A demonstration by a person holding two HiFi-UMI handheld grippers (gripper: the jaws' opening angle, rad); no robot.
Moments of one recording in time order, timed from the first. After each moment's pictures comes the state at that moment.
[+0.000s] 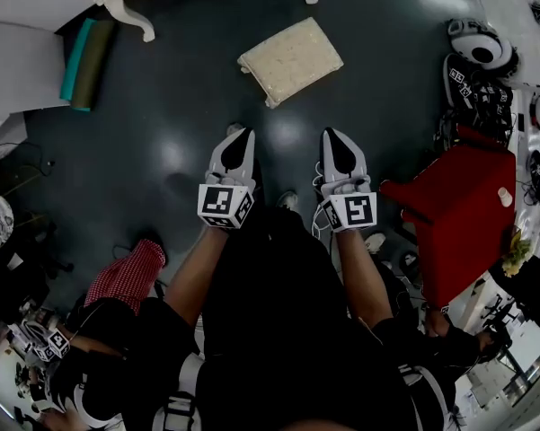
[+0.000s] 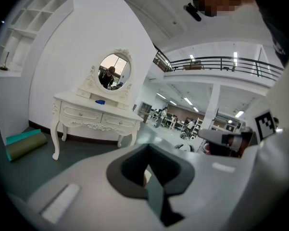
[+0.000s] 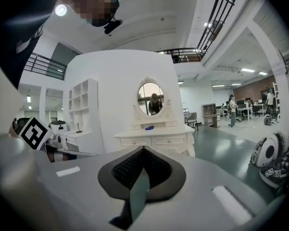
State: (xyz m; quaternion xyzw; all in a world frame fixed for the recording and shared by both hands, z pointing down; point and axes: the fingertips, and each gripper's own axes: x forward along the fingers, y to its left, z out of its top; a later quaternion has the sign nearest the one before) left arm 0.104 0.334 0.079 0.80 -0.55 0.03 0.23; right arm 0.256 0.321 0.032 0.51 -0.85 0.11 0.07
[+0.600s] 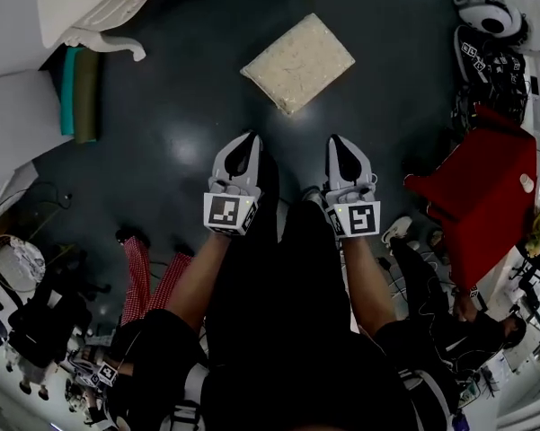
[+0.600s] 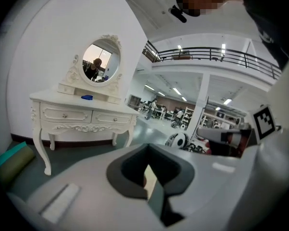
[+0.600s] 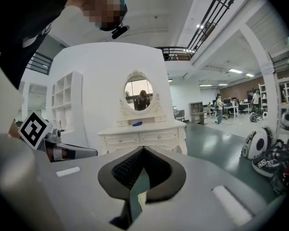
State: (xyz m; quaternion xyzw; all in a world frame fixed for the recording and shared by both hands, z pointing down) left arm 0.077 0.224 0.128 0.85 -0.48 0.08 0.21; right arm 0.230 0.235 0.093 0.57 -0.81 0.13 0.07
